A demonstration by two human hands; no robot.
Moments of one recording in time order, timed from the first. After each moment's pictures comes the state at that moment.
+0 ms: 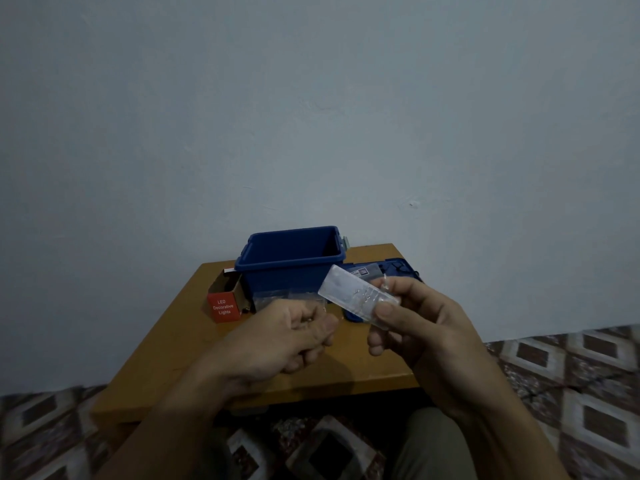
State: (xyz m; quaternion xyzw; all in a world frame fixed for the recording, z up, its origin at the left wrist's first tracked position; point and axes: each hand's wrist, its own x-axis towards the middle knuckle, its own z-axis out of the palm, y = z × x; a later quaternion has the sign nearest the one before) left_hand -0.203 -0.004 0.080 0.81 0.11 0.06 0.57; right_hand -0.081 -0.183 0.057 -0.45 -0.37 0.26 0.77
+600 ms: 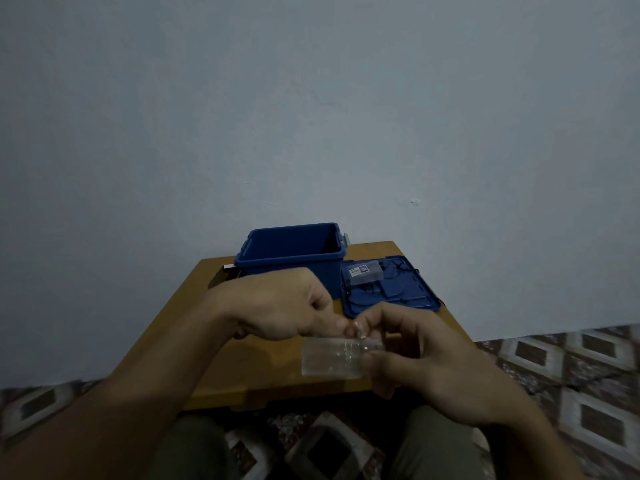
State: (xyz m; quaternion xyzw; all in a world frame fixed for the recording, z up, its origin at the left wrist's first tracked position) left_hand -0.187 -0.009 0.139 0.95 0.10 -0.09 0.27; right_hand -0.084 -0.200 0.066 -0.62 -0.51 0.26 0.54
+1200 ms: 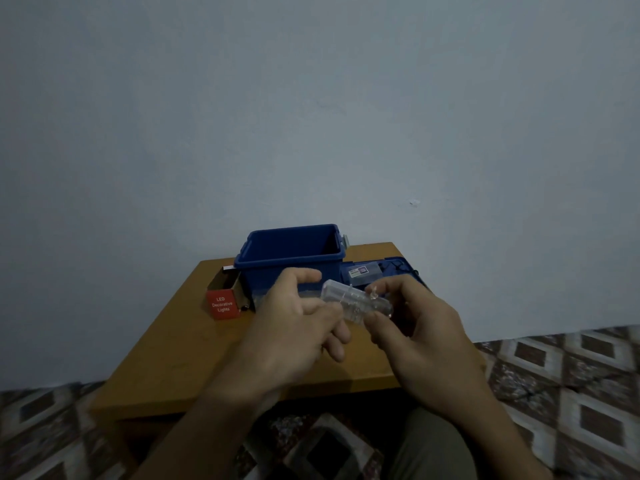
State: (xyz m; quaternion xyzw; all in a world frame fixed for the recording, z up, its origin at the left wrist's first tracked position) left_hand -0.201 -0.047 0.092 0.78 0.18 0.23 0.56; right_hand -0.089 -0.179 0.050 -0.69 -0.44 -0.07 0.57
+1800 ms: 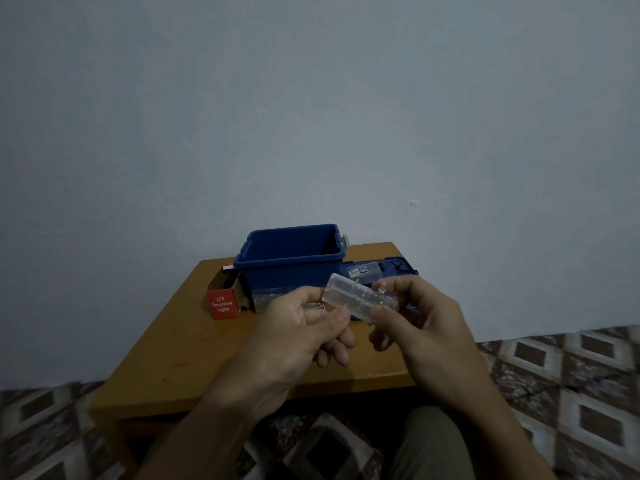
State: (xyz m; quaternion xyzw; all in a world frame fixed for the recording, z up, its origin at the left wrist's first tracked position) left_hand -0.197 -0.041 0.075 0.71 0.13 0.21 0.66; right_hand -0.085 -0.178 0.052 -0.61 -0.40 0.05 0.68
